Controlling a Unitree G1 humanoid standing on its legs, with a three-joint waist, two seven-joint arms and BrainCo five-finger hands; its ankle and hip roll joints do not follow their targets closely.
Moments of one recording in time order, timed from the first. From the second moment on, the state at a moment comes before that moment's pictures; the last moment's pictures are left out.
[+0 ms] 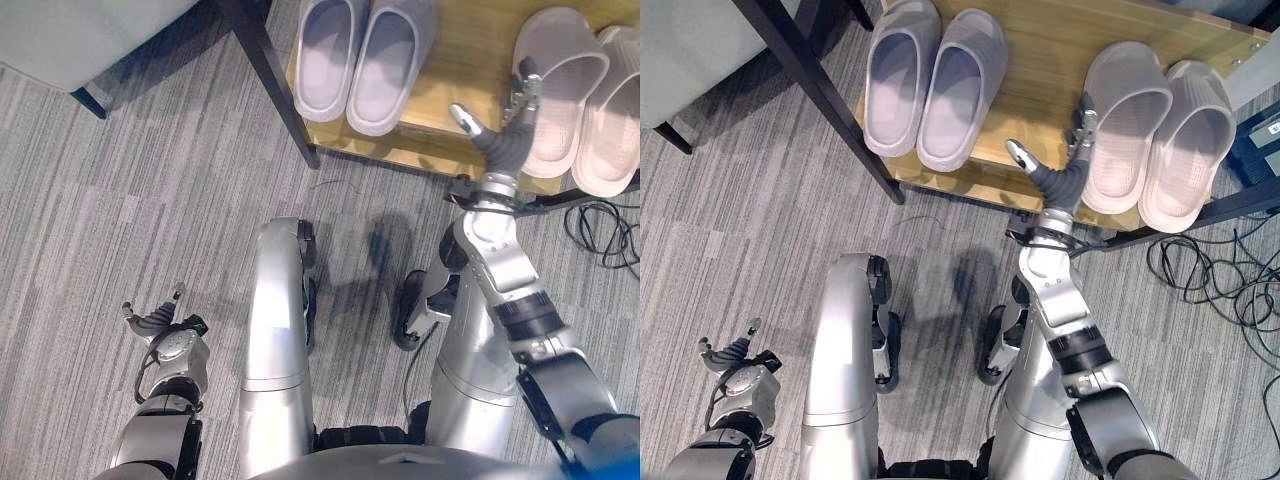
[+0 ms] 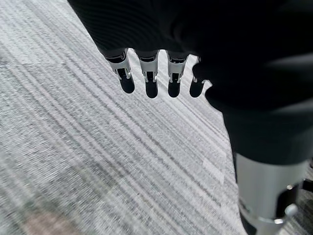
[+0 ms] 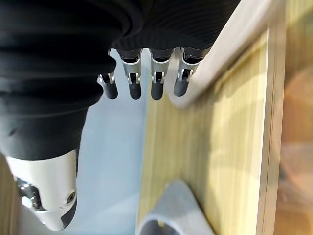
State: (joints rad) left arm -0.29 0.37 0.10 1.08 -0.58 -0.32 0.64; right arm -0.54 -0.33 0.20 0.08 0.13 -0.21 -0.68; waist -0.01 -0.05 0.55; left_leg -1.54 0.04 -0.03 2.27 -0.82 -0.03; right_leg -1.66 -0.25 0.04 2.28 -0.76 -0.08
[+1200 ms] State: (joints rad) left arm -0.15 0.42 0.16 0.86 -0.52 -0.40 0.56; right arm -0.04 -0.42 -0.09 0.76 0.07 -0.24 -0.67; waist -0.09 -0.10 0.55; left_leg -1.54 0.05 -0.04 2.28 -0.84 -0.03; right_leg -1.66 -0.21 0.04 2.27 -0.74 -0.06
